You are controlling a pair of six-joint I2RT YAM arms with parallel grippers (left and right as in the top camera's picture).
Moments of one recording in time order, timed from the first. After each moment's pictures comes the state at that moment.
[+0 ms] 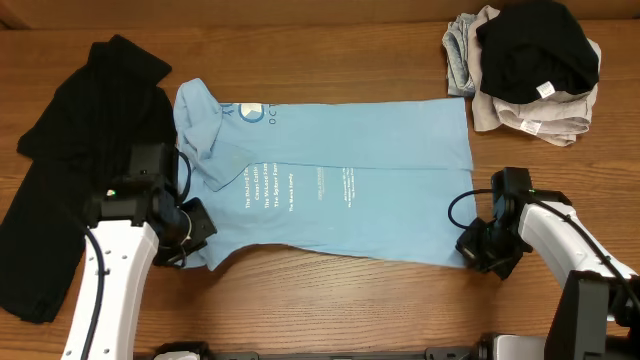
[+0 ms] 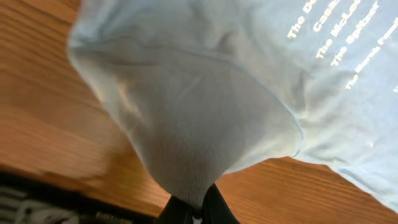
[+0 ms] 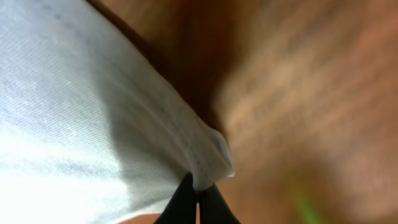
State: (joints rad) left arm 0.02 1.27 1.08 -1.30 0.04 -0.52; right arm -0.11 1.53 0.74 -0.96 -0.12 0.63
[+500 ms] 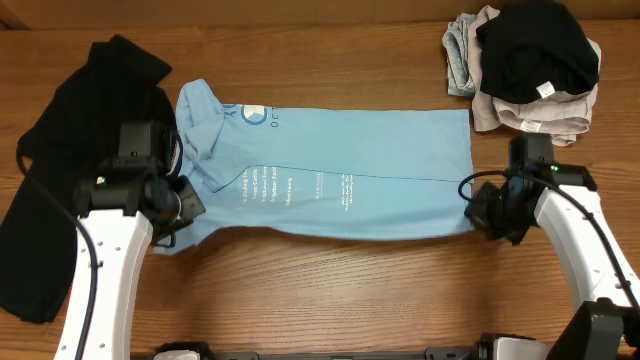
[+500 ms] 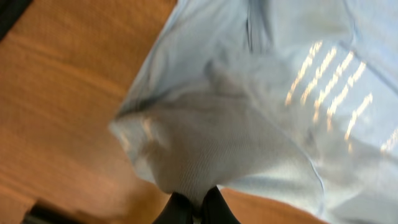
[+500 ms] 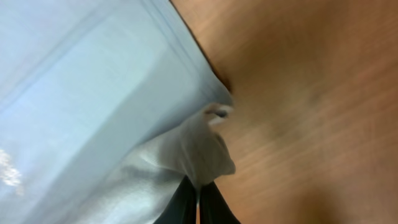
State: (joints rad) left arm 0.02 1.32 1.18 -1.21 -0.10 -0.52; right arm -0.11 1.46 0.98 -0.99 -0.15 0.53
